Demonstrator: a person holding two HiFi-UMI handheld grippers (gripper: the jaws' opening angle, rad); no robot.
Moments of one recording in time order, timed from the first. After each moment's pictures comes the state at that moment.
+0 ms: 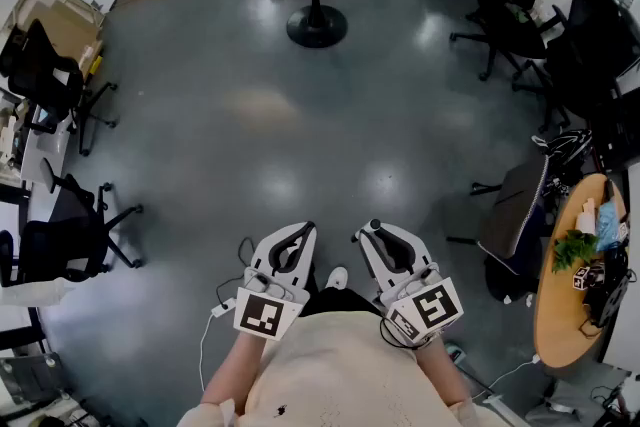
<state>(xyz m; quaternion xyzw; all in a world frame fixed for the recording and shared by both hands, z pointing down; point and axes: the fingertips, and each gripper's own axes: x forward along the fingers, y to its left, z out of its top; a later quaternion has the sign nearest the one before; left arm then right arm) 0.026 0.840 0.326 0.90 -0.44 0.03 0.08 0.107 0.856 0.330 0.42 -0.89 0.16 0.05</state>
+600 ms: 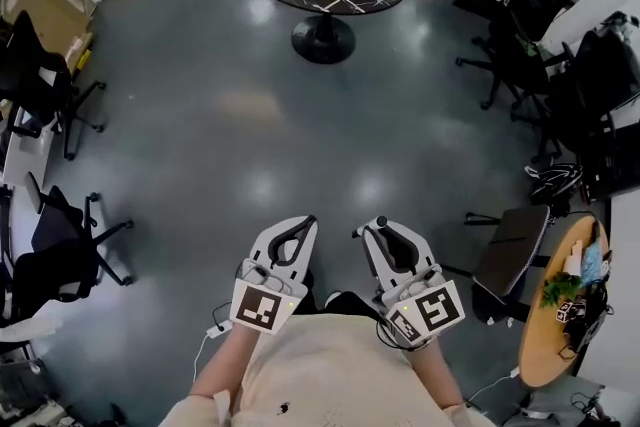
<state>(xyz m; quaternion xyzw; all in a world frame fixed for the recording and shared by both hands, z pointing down) -0.078 0.651 0.321 0.90 -0.43 -0.01 0.09 0.005 0.667 0.310 0.43 -0.89 0.14 0.07</state>
